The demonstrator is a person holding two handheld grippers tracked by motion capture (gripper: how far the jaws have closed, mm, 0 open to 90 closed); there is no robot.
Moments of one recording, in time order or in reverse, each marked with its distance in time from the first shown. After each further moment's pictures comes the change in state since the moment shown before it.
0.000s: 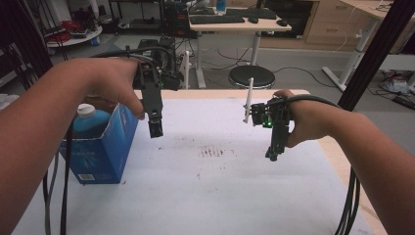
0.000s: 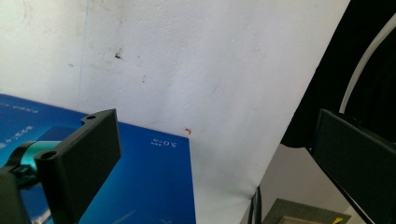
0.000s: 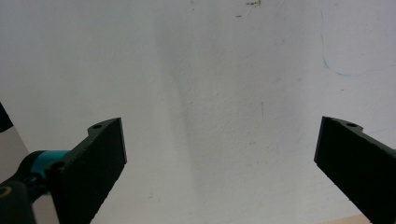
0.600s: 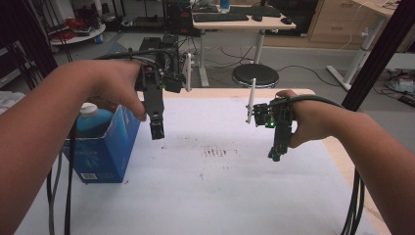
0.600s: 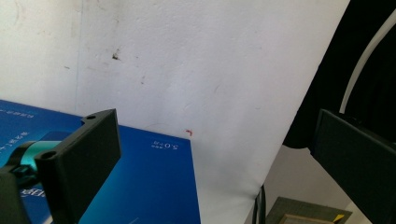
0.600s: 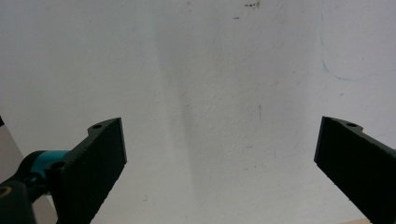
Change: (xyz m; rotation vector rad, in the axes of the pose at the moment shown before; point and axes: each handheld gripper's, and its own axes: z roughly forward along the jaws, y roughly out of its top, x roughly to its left) left arm 0.005 -0.002 0.006 -0.001 -0.016 0.018; right arm -0.004 0.003 0.005 0.006 0.007 -0.011
